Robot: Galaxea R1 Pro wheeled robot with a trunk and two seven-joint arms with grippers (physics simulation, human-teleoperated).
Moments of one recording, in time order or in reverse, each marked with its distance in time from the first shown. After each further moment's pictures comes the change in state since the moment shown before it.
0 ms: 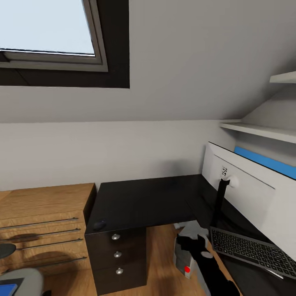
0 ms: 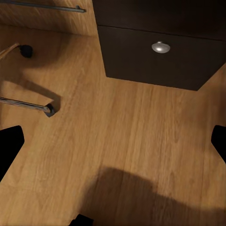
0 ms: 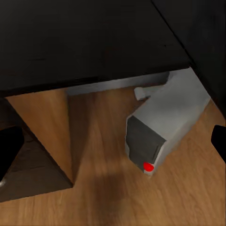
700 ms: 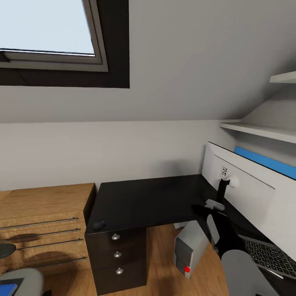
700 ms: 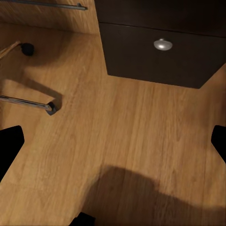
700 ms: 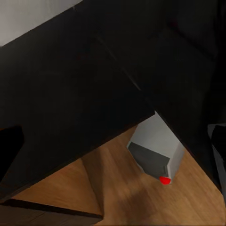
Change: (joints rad) left arm 0.000 0.000 0.002 0.012 -0.001 -0.003 0.000; right arm -0.342 -0.041 -0.340 0.146 -0.078 0.194 0.025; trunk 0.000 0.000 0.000
